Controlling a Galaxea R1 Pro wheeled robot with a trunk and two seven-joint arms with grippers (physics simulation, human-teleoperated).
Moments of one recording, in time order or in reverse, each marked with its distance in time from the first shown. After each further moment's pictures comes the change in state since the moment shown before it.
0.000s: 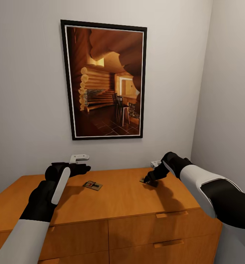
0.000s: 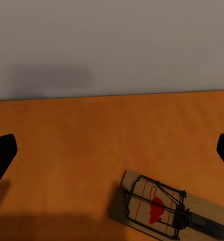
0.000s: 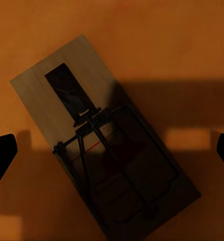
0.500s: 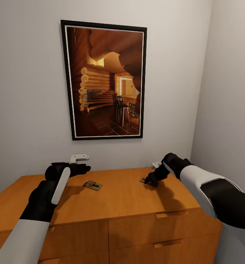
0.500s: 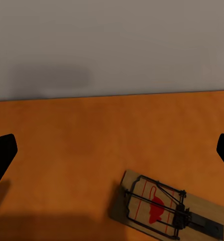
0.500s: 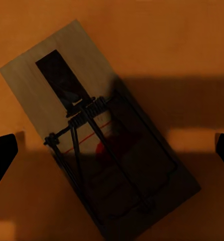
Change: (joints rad) left arm 0.000 0.000 0.000 0.000 0.000 0.000 0.000; right arm -0.001 0.000 0.005 0.023 0.004 -0.012 0.000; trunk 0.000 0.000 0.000
